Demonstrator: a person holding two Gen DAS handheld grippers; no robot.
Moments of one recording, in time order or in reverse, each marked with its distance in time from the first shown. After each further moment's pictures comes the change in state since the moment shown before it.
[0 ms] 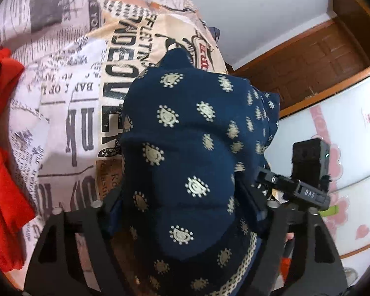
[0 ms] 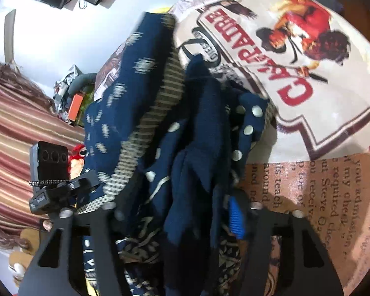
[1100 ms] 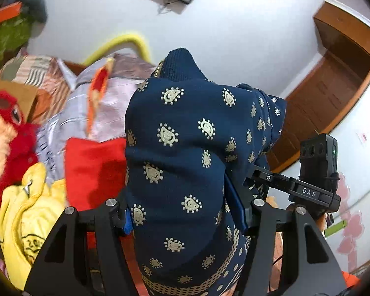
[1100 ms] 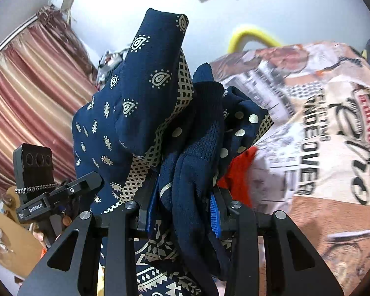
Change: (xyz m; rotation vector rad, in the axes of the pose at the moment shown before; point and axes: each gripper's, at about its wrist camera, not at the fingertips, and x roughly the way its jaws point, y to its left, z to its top) left arm -0.310 0.071 -0.048 0.006 -0.394 0.149; right arm 0.044 0.286 -0.029 -0.346 -0.058 0.077
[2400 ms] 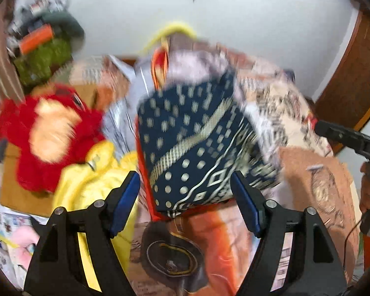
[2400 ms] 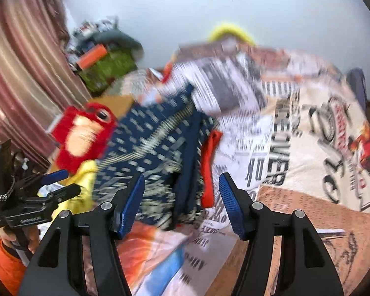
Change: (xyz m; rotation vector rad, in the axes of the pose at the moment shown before) left arm -0.012 0.006 -0.074 0.171 0.006 0.441; right arm -0.018 0.028 -0.043 -0.173 0.008 -0.292
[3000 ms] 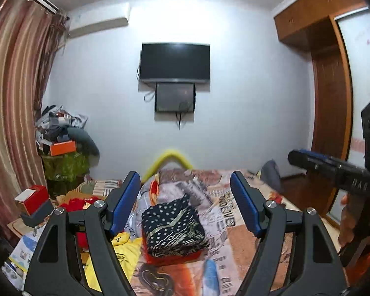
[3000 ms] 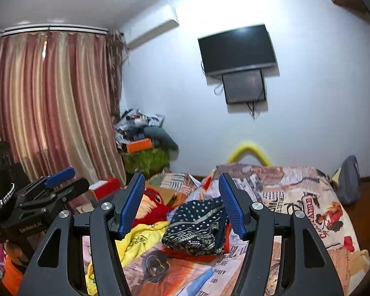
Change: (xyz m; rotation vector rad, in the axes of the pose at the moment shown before) left arm -0.295 -0.111 -0.077 0.110 -0.707 0.037; right arm -0.251 0.106 -0.071 -0.180 -0.616 0.074
